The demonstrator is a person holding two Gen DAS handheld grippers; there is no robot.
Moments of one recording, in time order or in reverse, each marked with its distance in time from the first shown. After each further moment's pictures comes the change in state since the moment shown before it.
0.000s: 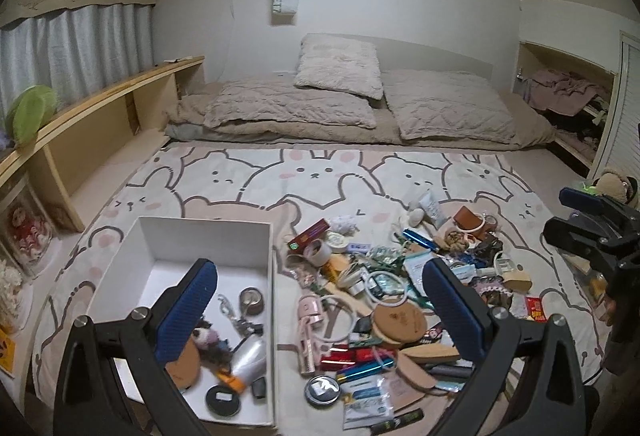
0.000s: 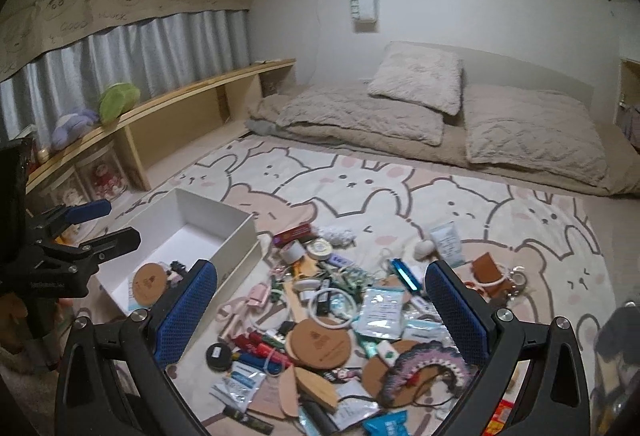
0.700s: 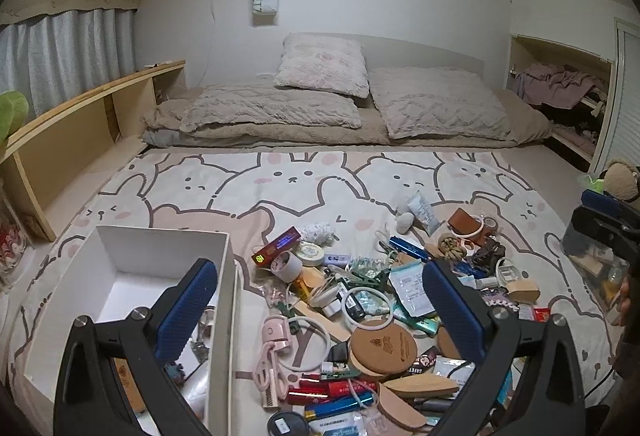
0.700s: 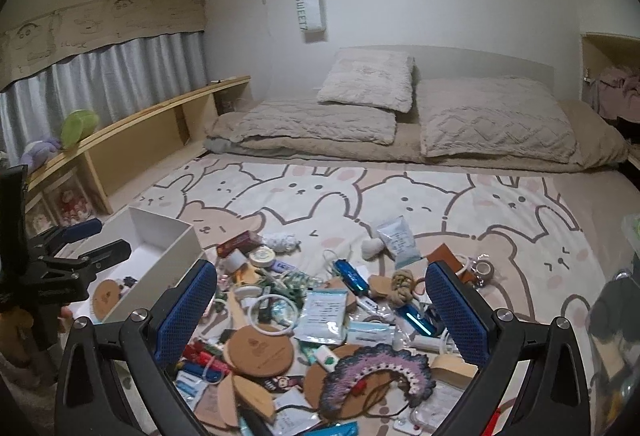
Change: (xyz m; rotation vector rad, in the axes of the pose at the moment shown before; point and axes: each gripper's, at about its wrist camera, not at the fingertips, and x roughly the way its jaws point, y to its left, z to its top) left arm 0.065 -0.042 -0.013 0.021 -0.024 -0.008; right arm 0.015 -0.074 -0.033 0.096 -0.066 -0.084
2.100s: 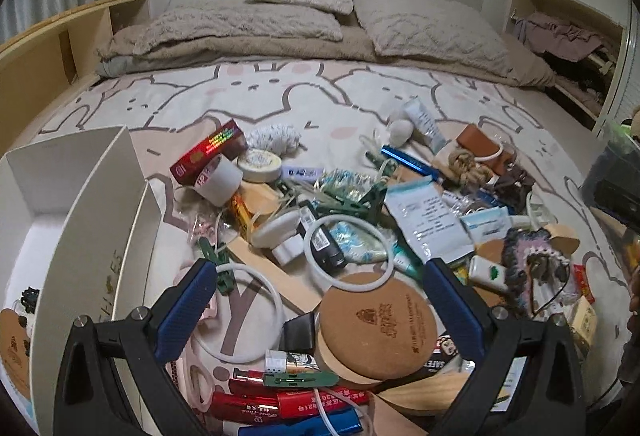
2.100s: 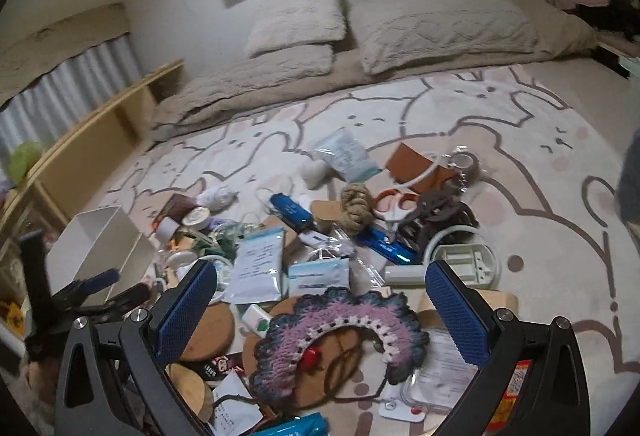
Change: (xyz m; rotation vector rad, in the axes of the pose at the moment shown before) left arm 0.139 -0.030 -0.074 0.003 0.228 -0.070; right arm 0.070 -0.077 -0.081 0.242 0.125 -0.055
